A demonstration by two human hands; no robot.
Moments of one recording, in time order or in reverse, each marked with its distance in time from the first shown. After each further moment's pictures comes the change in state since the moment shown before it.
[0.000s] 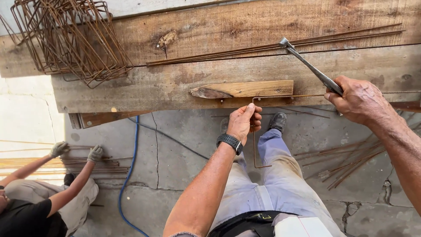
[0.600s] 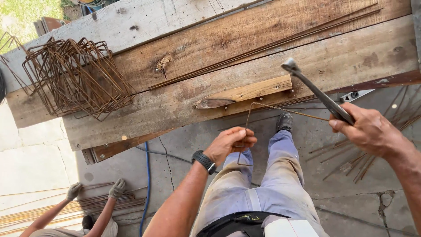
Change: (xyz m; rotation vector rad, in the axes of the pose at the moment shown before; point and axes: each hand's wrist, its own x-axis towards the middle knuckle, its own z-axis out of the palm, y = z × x) left_hand -0.071 0.078 -0.070 0.452 -0.455 -0.252; right_hand -0.116 -0.035 0.036 0.473 0.008 0.177
